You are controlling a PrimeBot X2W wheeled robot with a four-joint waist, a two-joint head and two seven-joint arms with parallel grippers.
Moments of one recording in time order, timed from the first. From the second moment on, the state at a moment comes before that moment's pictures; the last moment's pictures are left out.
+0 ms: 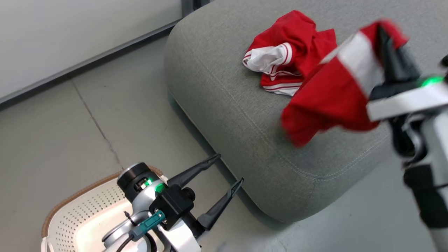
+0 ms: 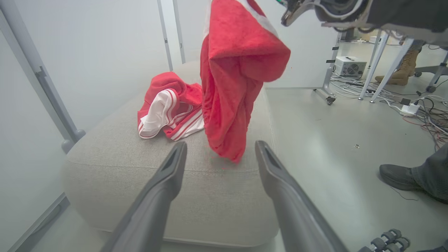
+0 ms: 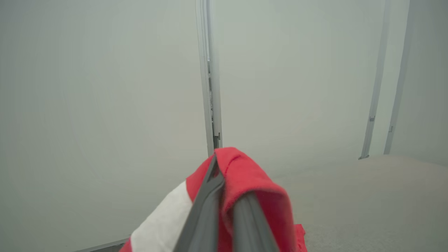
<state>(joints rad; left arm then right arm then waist) -0.27 0.37 -0.70 -0.09 -0.30 -0.10 -0.04 -0.65 -0.22 0.22 0.39 0.50 0.13 -0.26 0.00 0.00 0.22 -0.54</state>
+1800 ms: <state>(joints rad) -0.48 0.42 -0.77 -0.11 -0.30 -0.08 -0.10 -0.79 -0.32 -0.23 0.83 0.34 0.13 -0.26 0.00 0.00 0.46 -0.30</state>
